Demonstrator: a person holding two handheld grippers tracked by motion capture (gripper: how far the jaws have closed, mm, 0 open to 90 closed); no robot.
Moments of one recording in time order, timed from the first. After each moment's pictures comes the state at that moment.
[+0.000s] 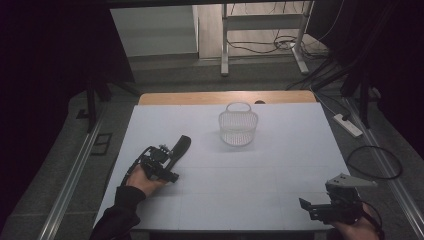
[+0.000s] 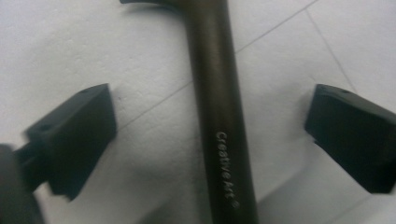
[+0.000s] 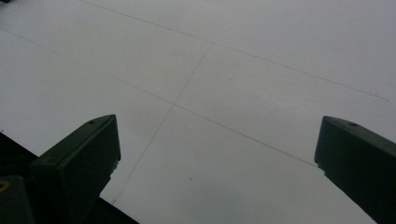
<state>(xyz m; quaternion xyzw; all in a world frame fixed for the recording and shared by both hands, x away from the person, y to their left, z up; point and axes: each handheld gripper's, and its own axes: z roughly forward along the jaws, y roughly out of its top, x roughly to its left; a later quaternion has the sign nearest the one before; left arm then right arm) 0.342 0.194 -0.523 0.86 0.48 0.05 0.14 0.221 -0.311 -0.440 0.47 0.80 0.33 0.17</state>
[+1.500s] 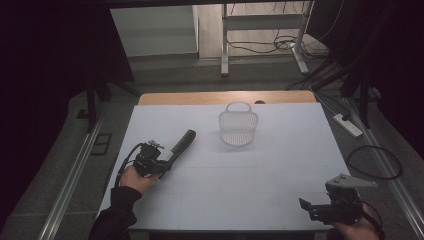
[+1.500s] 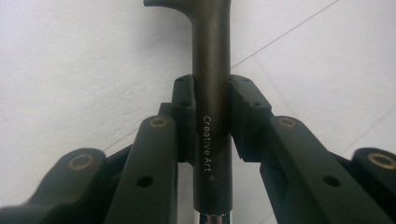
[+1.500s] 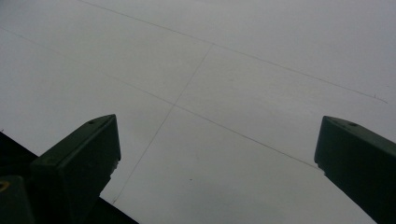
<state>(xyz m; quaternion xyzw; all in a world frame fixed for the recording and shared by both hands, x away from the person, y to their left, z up) 0.332 0.215 -0.499 0.84 0.48 0.04 0.25 0.220 -0.311 -0.440 0.47 0.80 0.33 0.17</state>
